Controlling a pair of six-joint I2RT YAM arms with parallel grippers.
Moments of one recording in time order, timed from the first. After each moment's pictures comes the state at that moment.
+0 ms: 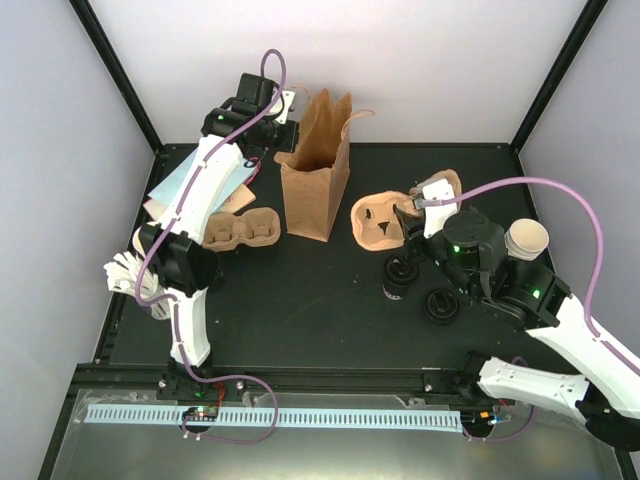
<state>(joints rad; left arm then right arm) -0.34 2.04 2.28 -0.98 0.18 -0.13 0.94 0.90 1.26 -0.73 0.50 0.13</state>
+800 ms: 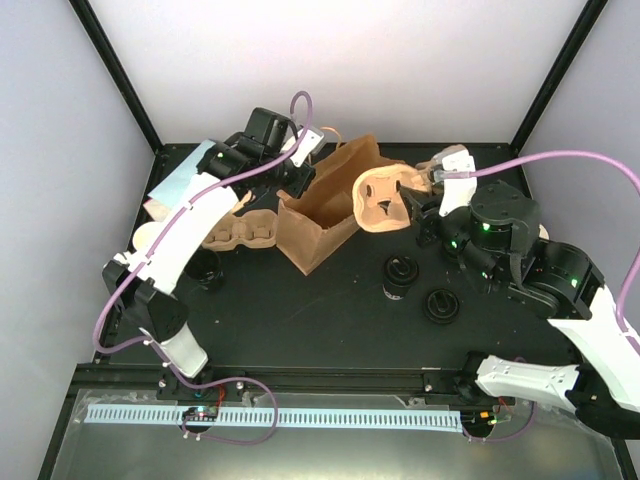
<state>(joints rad) -0.53 1.67 1.86 -0.94 0.17 0.11 0.94 1.01 1.60 -0.88 0.44 0.18</state>
